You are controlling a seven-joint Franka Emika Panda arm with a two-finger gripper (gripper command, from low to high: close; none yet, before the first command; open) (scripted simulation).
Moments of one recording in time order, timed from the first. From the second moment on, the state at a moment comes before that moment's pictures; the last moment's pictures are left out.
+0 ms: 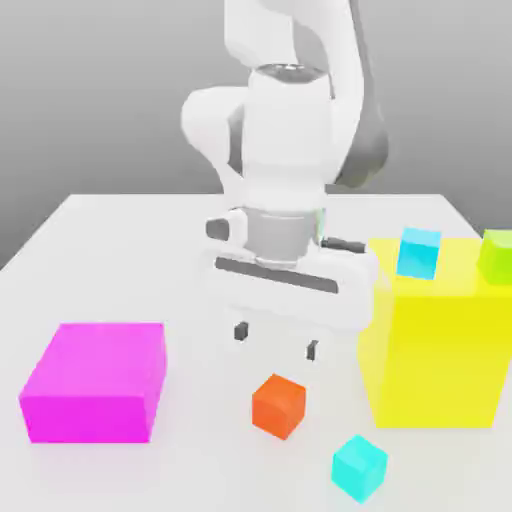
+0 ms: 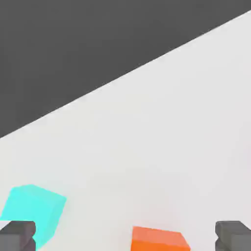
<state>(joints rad) -0.13 -0.05 0.22 -2.85 0.01 2.83 1.44</state>
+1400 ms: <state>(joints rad) 0.06 0.09 0.20 -2.55 -0.03 2.63 2.05</state>
